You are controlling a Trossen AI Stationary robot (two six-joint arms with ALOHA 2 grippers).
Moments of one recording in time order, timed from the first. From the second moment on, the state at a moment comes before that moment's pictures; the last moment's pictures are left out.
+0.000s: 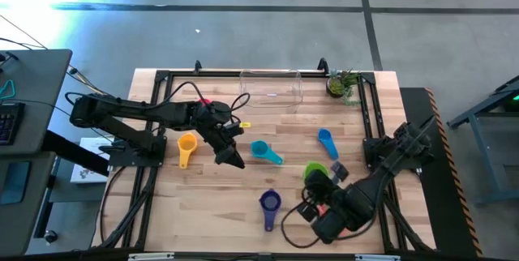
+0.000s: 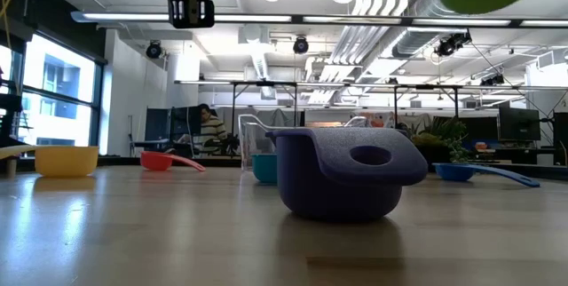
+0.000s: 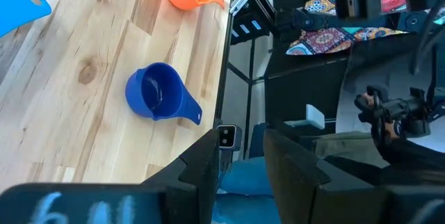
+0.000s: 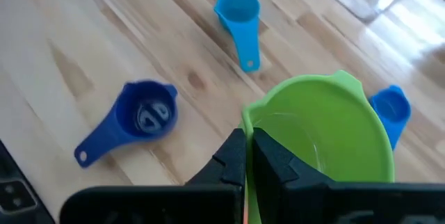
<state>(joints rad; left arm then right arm) 0.00 1.34 1.02 -0.29 0.61 -0.78 0.76 1.83 1.81 -1.51 0.63 1.48</state>
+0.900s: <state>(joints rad) 0.03 1.34 1.02 -0.29 0.60 -0.80 0.90 1.83 1.50 -1.25 0.41 1.64</state>
